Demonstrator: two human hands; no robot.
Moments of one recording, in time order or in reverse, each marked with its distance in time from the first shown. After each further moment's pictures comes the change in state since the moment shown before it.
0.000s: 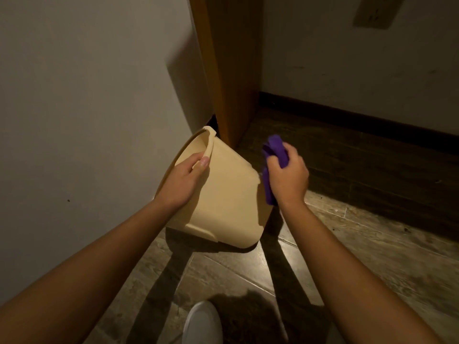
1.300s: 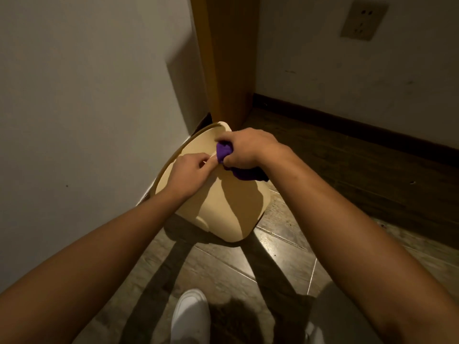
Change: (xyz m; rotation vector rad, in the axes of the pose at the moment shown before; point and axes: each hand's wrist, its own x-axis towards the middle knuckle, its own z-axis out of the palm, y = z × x) left_hand -0.004 0.022 0.022 0.357 0.083 0.177; right_hand 0.004 -0.128 -0.015 -0.859 -0.794 -0.408
